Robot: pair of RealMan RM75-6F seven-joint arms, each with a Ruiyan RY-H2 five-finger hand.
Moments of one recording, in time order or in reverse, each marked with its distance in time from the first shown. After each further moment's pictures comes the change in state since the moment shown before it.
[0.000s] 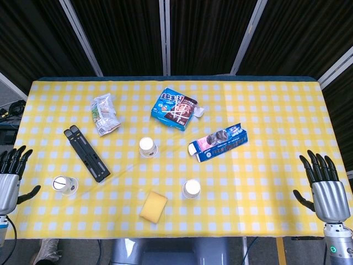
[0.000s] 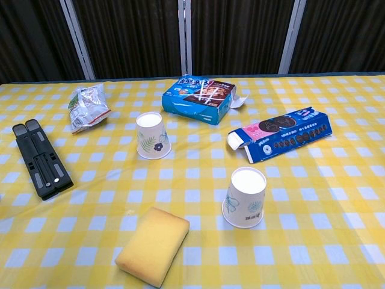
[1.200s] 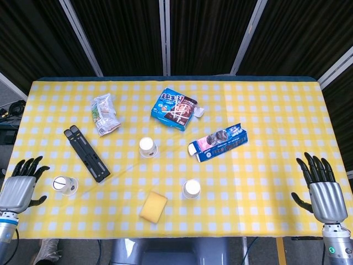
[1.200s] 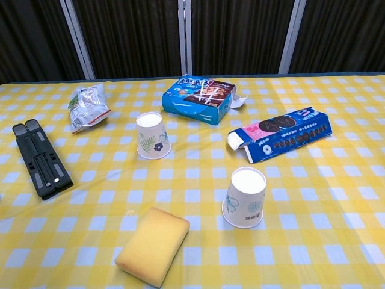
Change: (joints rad) left arm -0.077 0.031 0.039 -0.053 -0.139 -0.260 0.117; right arm 0.001 0.015 -0.012 -0.032 0.010 -0.030 -0.005
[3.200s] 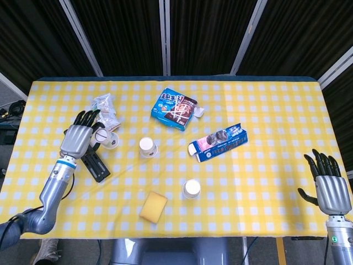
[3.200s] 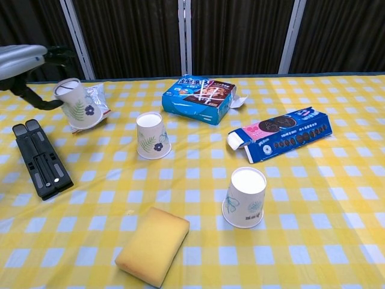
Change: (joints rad) left arm -0.436 -0.296 -0.271 0.234 -0.146 -0.265 0.037; right arm 0.036 -0.016 0.039 0.077 0.138 -0.128 0.045
